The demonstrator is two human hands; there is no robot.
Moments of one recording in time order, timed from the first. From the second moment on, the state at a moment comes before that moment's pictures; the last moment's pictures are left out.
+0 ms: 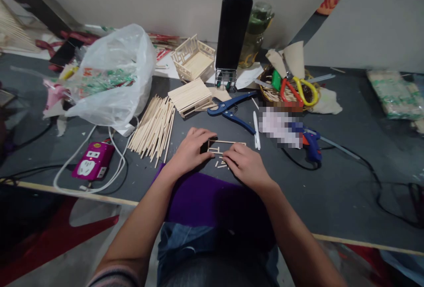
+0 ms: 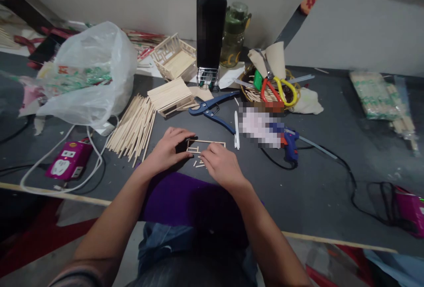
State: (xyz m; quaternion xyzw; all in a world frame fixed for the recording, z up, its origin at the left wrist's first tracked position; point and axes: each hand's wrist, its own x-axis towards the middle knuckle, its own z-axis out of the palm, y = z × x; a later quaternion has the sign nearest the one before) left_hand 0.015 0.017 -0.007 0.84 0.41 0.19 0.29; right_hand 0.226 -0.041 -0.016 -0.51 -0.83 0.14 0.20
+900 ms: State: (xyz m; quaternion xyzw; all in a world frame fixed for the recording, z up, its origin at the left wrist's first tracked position) left_hand 0.021 0.016 -0.014 0.84 0.38 0.20 0.33; right_hand 0.241 -0.020 -0.001 -0.48 -0.85 0.18 0.13
